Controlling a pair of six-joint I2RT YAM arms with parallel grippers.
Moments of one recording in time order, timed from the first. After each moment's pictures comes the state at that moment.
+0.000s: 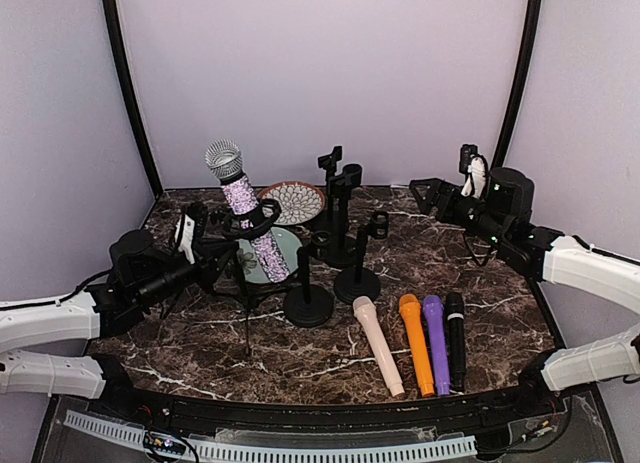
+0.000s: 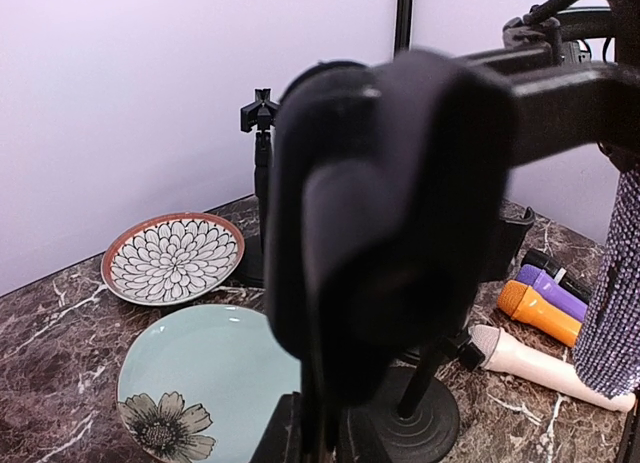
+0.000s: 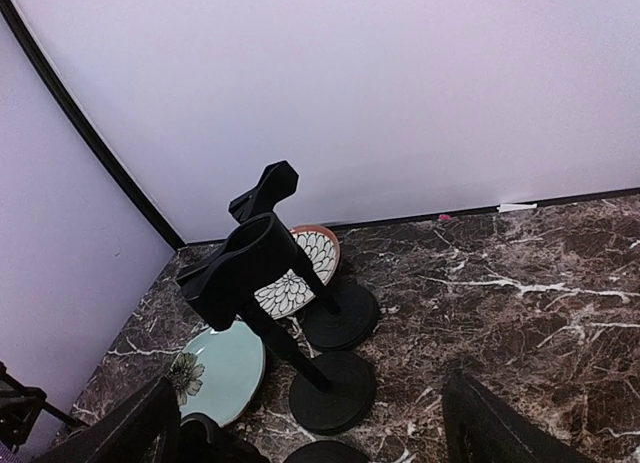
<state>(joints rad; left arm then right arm) -0.68 0.94 0.40 0.41 0.06 -0.05 0.53 1.14 0.76 0.23 0.02 0.46</state>
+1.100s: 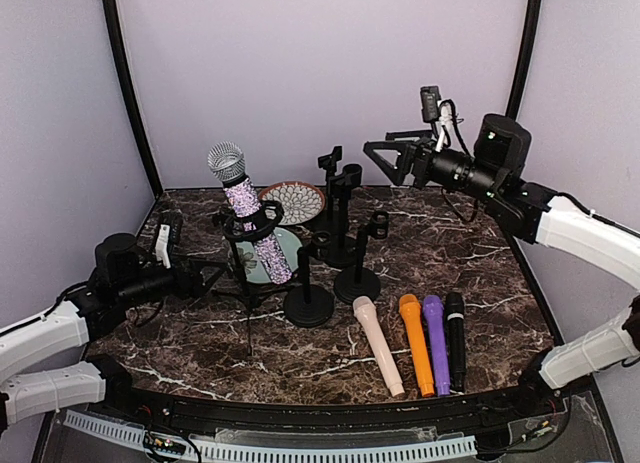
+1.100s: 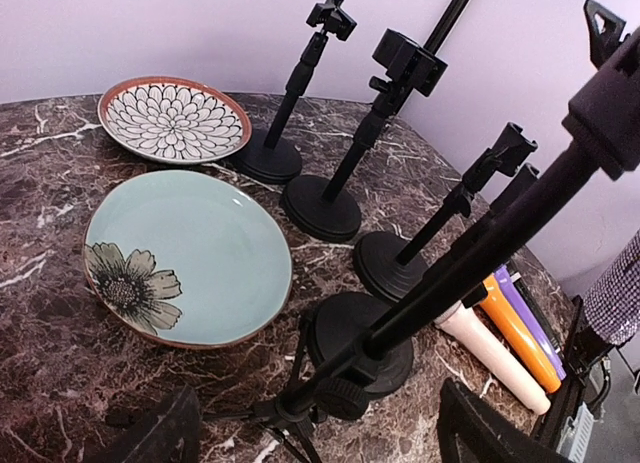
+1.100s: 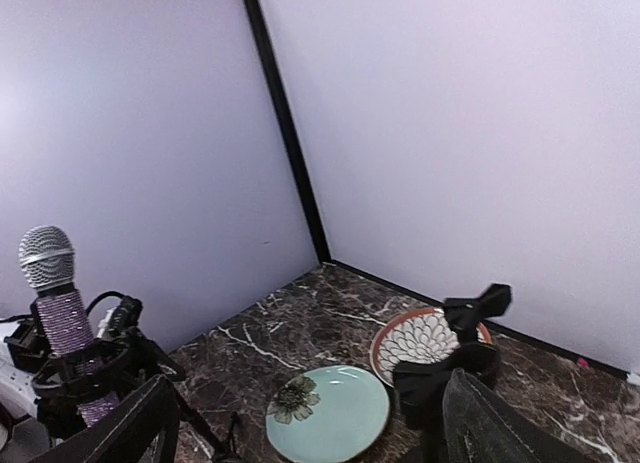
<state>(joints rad) -0.44 0.78 0.36 0.11 0.31 -0.34 0.62 1.26 1.09 0.22 -0.35 0.25</state>
